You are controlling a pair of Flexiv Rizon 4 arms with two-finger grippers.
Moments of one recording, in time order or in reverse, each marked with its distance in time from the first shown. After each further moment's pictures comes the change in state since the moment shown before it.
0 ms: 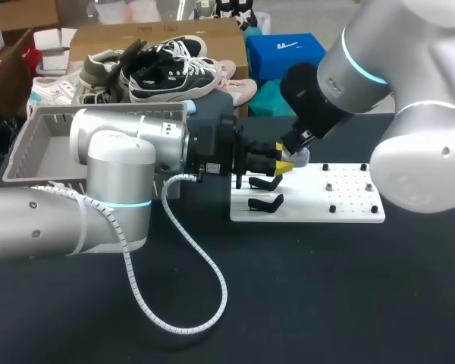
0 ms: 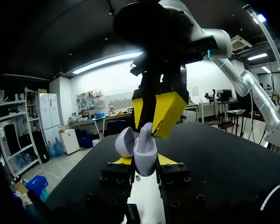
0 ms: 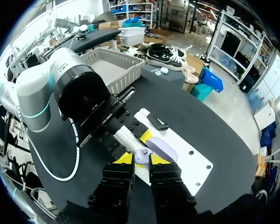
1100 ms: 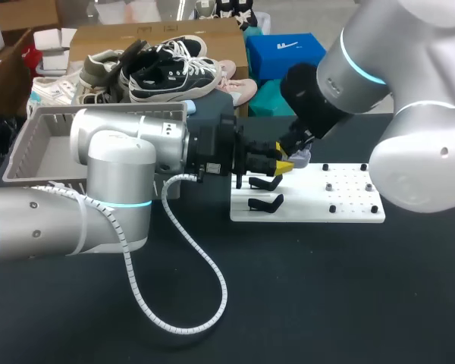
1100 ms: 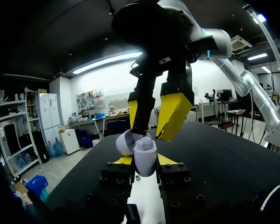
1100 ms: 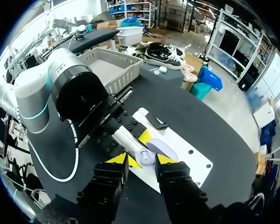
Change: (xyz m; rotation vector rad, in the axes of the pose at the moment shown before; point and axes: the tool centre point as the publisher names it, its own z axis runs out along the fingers) left arm 0.000 0.000 0.001 0.000 0.000 0.000; right arm 0.000 -0.002 0.001 0.006 0.003 0.012
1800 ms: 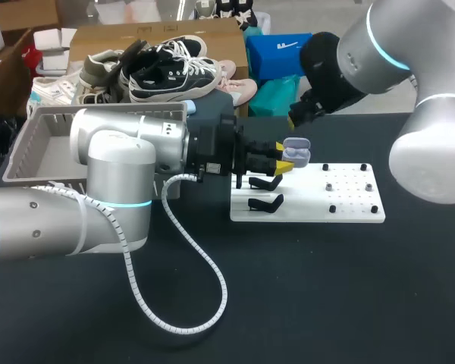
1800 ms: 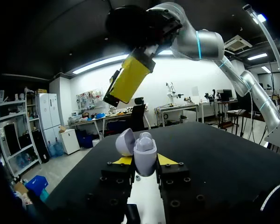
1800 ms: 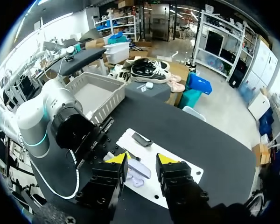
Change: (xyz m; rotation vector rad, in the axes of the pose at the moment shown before) left arm 0.000 0.000 0.000 0.000 0.000 0.000; right arm -0.033 -0.037 -0.024 0.037 -0.136 0.142
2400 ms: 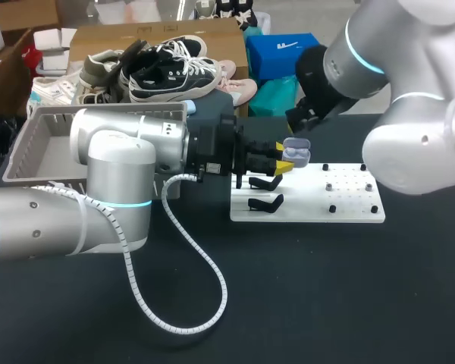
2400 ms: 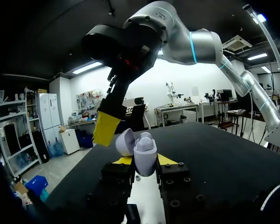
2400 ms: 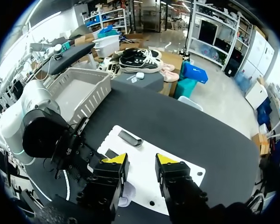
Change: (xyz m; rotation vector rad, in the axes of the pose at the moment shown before) left arm 0.000 0.000 0.000 0.000 0.000 0.000; right arm 0.007 -0.020 0.046 0.032 0.082 0.054
